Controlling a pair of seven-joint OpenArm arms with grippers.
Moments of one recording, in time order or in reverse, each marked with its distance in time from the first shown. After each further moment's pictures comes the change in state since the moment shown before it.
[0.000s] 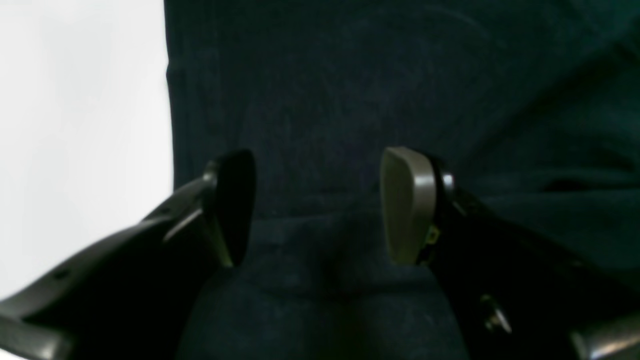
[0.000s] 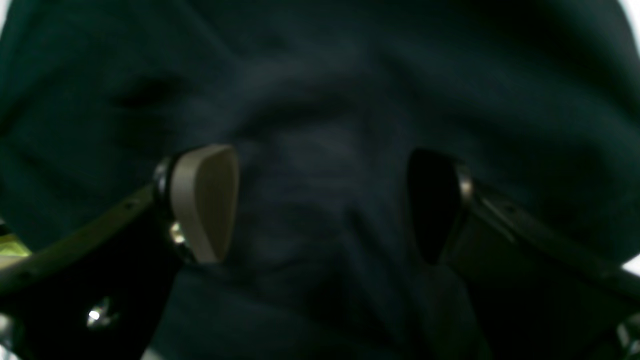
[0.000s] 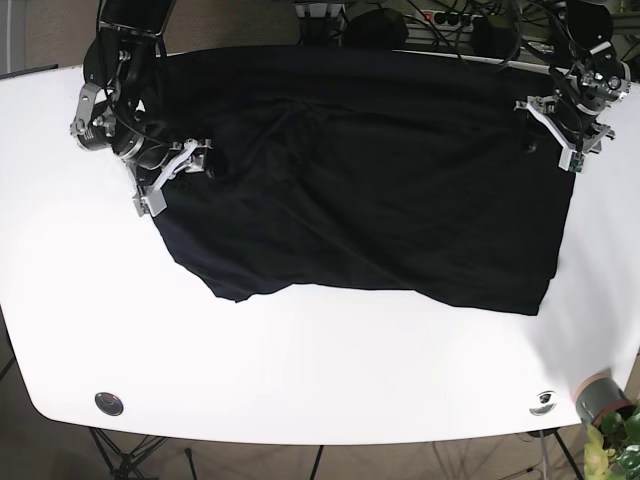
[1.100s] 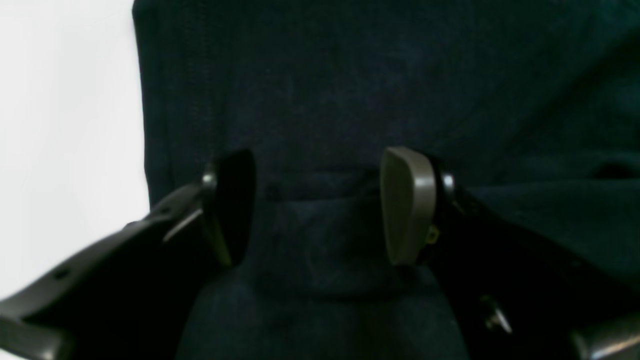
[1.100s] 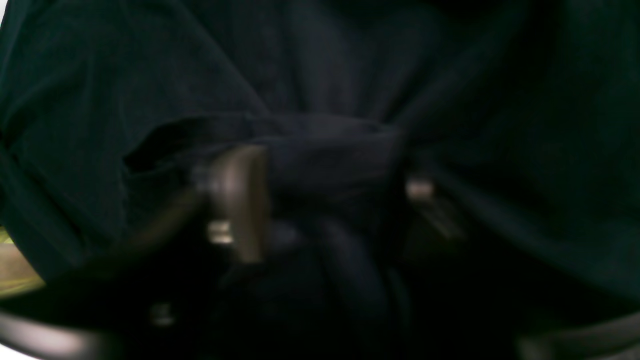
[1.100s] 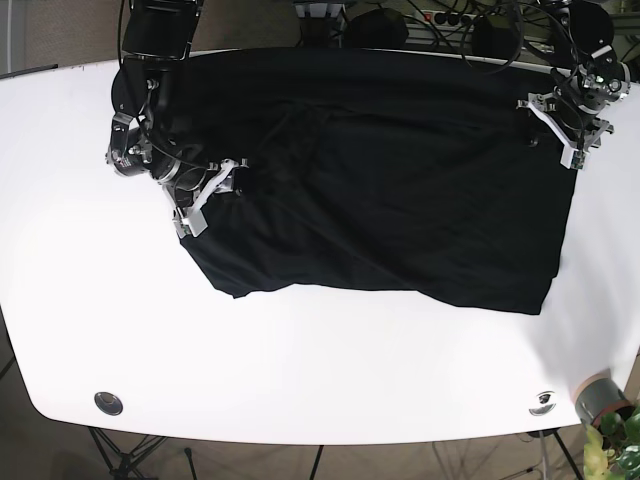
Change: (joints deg) left arm -1.2 -0.8 0.0 -4.4 0.1 0.0 0.2; right arm 5.7 -3.9 -6.8 -6.9 -4.7 0.0 3.5
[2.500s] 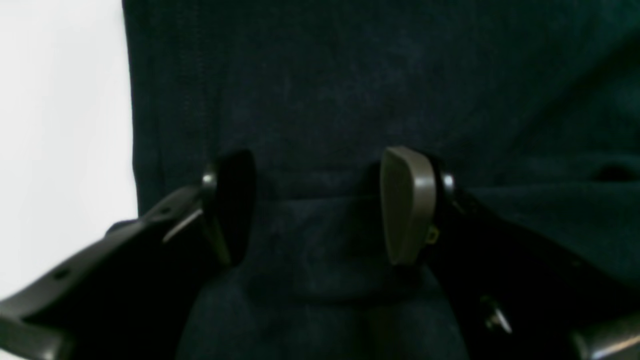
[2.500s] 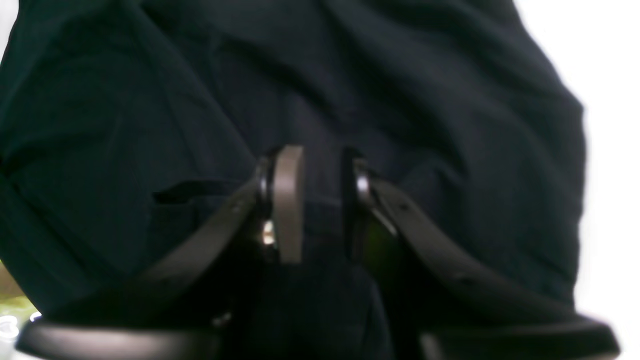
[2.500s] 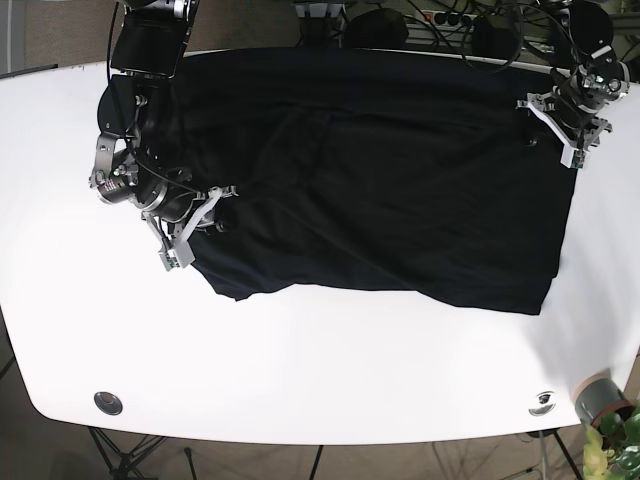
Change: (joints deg) left arm -0.7 -0.1 0.1 -1.9 -0.6 0.0 -0.4; right arm 4.7 2.2 0.0 4.6 0.0 0.0 -0.7
